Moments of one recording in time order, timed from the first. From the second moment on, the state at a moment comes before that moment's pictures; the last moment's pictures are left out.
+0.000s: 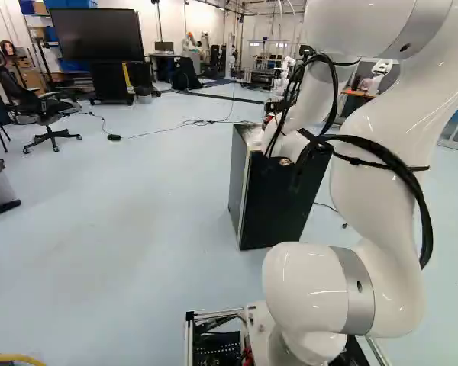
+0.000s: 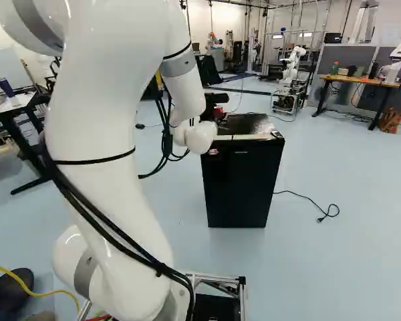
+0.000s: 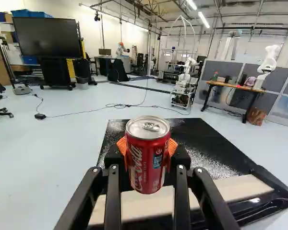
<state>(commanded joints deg) -14.0 -14.9 -39.0 -8.6 60.1 0.0</state>
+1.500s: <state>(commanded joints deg) -1.3 13.2 -8.1 -0.8 50.9 0.0</state>
